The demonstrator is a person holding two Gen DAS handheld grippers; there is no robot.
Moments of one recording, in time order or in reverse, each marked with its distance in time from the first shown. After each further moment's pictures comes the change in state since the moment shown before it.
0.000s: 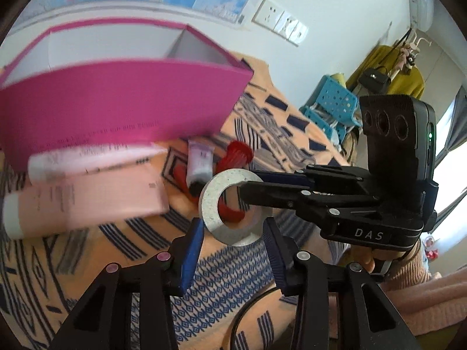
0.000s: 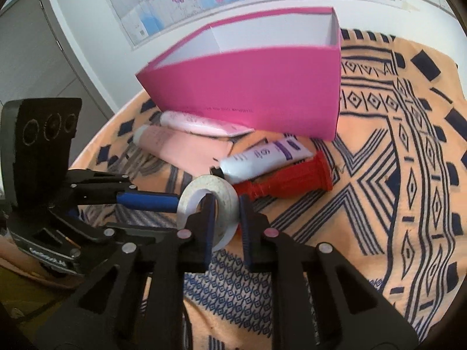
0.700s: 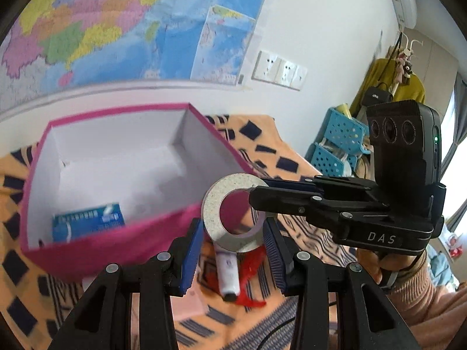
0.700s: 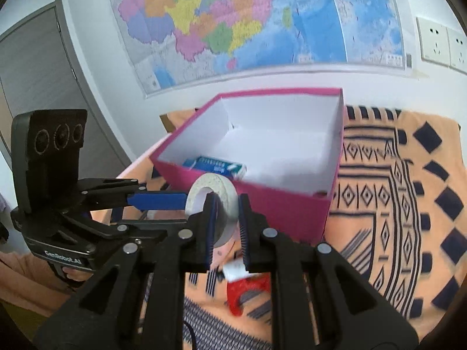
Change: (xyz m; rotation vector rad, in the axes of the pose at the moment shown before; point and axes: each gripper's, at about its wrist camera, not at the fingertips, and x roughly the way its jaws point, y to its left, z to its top) left arm -0.033 -0.005 0.095 0.117 -0.167 0.100; right arm -0.034 -0.003 0.091 -0.038 -0.193 0.035
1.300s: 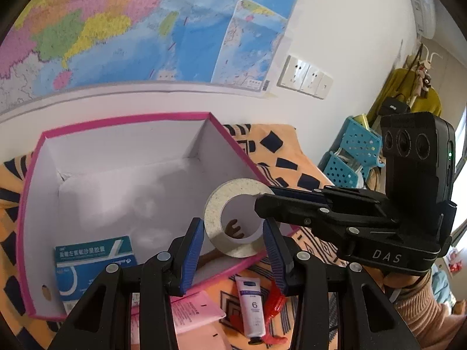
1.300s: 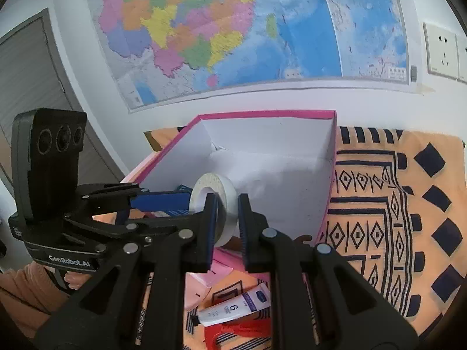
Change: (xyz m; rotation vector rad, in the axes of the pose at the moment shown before) left arm 0.037 0.035 0.040 -0.064 0.039 0.023; right arm 0.034 -0.033 0.043 0.037 0.012 -0.028
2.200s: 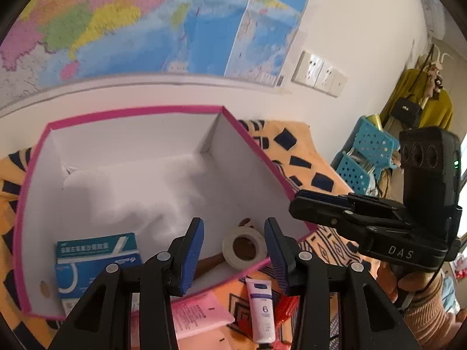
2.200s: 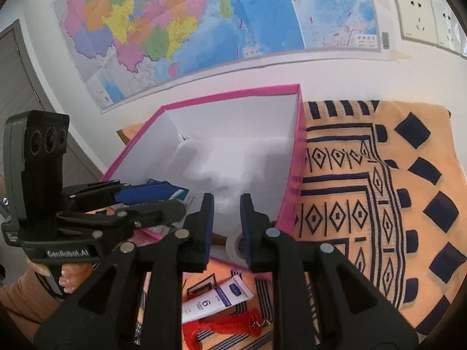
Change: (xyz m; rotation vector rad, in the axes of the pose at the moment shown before) left arm 0.005 0.003 -0.005 -0.011 -0.017 0.056; right arm -0.005 -0.028 -0.014 0.090 0.024 -0.088
